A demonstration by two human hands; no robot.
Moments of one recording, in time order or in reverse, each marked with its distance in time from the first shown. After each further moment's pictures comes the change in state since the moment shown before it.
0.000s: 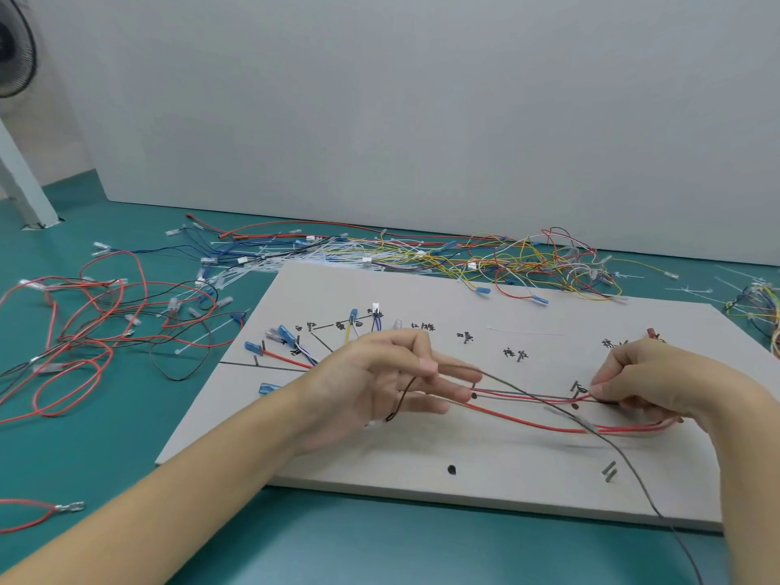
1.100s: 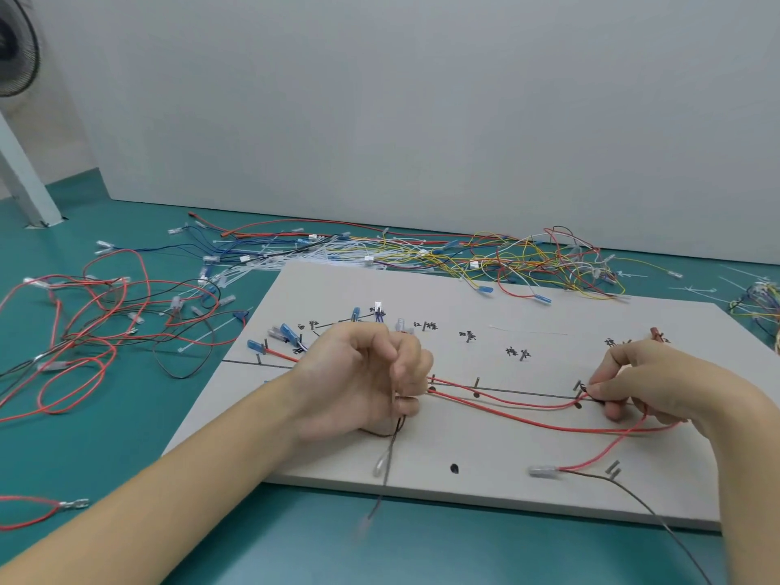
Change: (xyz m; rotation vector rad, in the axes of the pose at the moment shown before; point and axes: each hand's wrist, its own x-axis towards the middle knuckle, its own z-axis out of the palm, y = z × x) left_hand 0.005 -0.002 -0.016 -0.185 -0.070 -0.060; right_hand -0.004 -0.004 0.005 -0.026 -0.017 0.002
